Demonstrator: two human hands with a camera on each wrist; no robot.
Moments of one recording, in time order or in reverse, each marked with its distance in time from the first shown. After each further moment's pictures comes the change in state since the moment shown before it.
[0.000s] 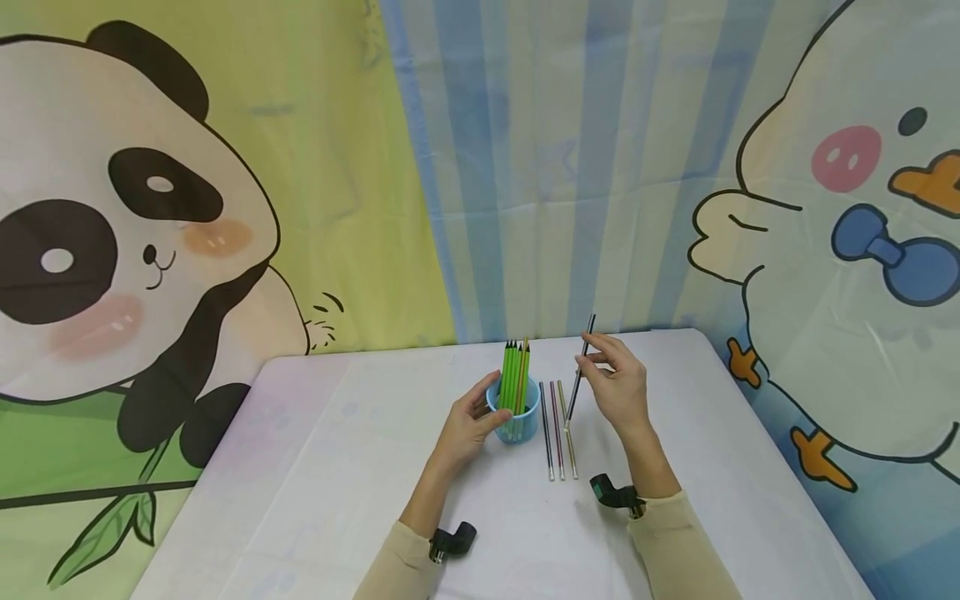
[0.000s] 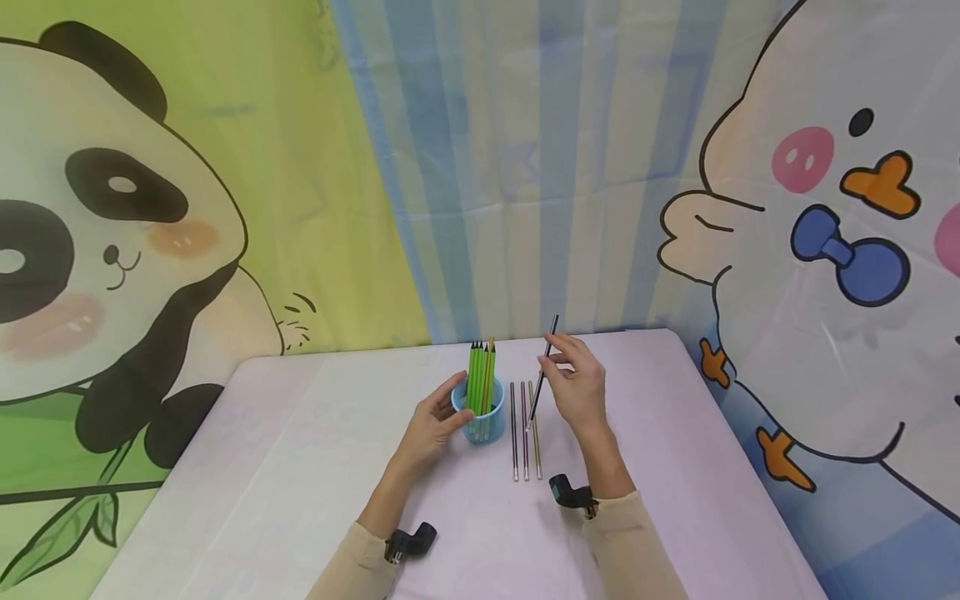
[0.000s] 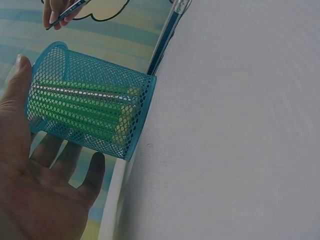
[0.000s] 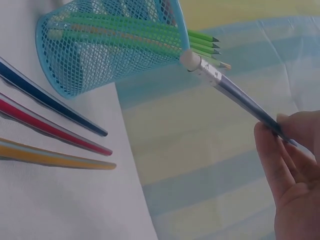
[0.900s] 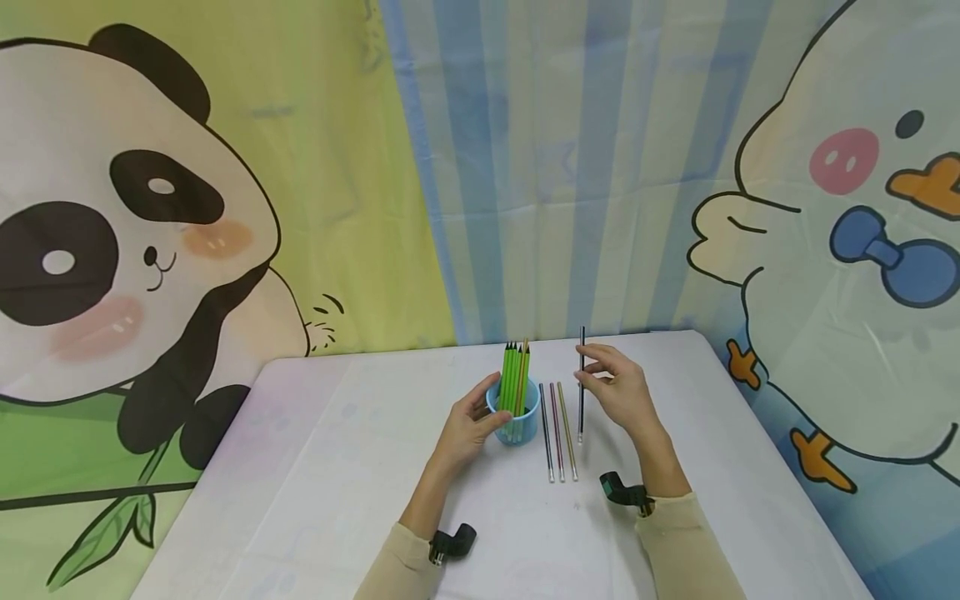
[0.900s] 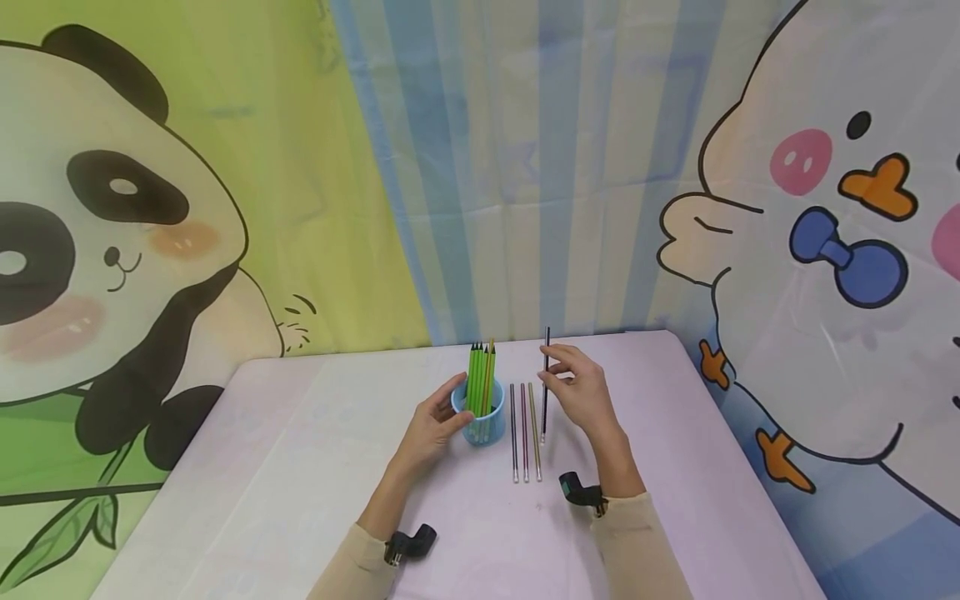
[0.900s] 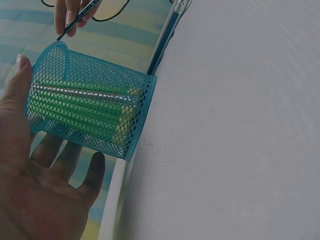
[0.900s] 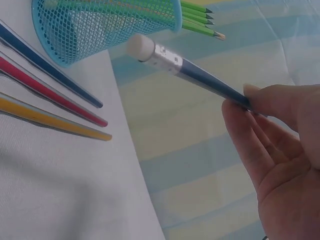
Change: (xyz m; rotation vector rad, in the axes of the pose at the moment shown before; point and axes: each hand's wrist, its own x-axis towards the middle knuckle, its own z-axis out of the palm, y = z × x) left_hand 0.001 -0.004 -0.001 0.001 -0.001 0.004; right_hand 0.002 0.041 -0.016 -0.105 -0.269 0.108
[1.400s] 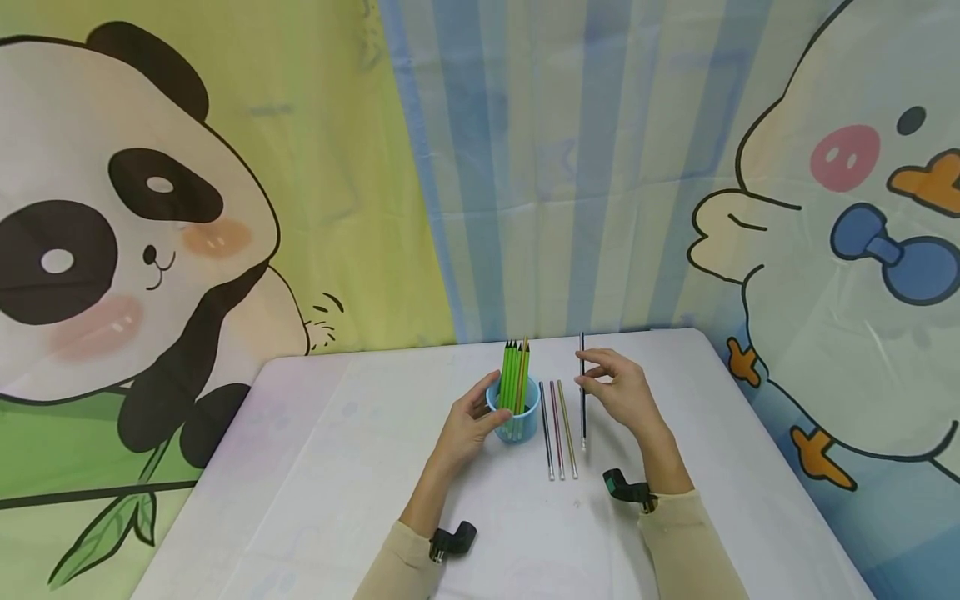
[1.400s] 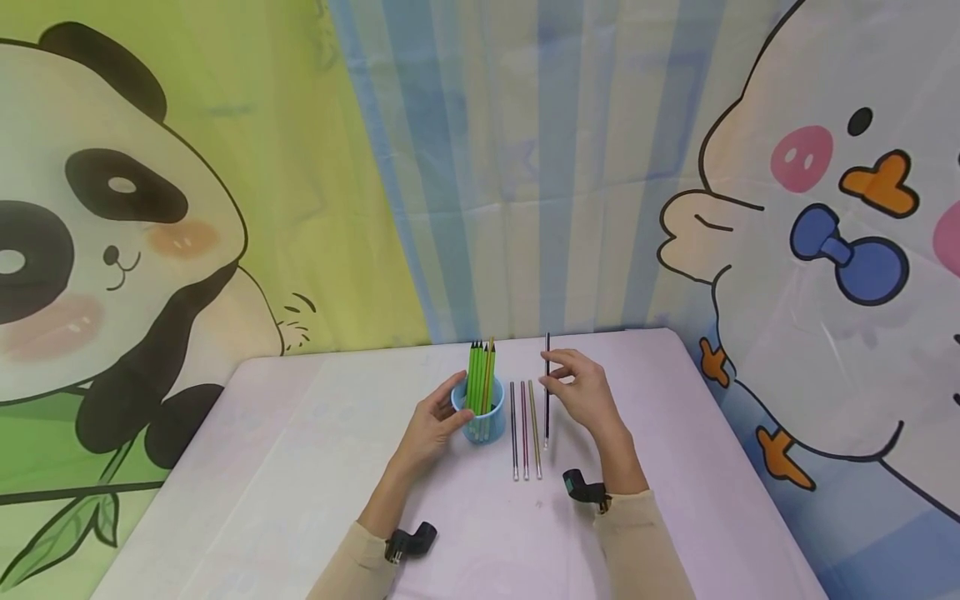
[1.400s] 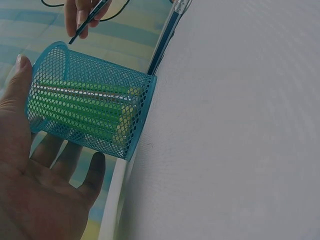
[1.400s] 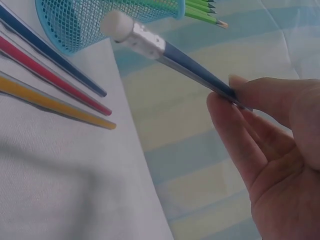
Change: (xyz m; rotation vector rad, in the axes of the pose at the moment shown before) left_hand 0.000 0.000 0.000 -0.008 -0.006 -0.002; right_hand -0.002 0.007 -0.003 -0.101 -0.080 0.092
